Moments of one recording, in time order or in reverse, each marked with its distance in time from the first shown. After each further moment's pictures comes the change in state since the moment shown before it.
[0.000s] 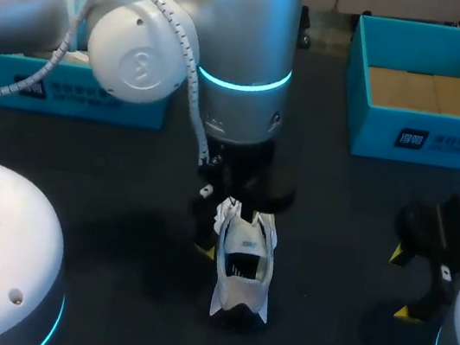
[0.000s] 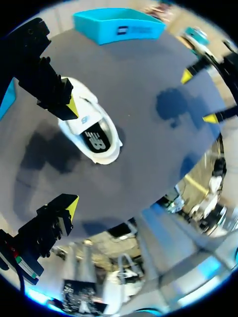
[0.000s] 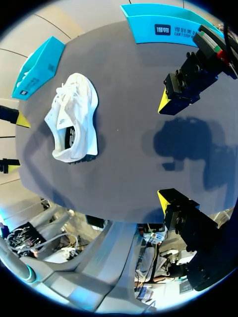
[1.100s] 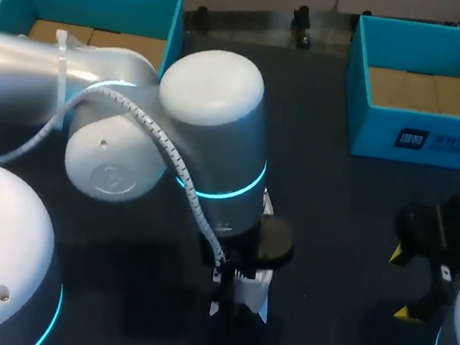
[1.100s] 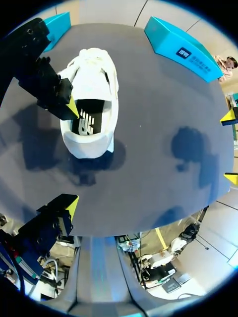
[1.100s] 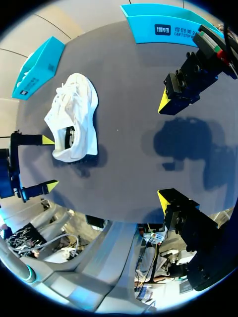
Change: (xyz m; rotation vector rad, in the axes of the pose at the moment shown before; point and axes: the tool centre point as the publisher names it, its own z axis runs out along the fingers) left arm 0.026 -0.032 0.083 0.091 -0.154 -0.522; right arm 0.000 0.000 0.000 0.000 0.000 0.000
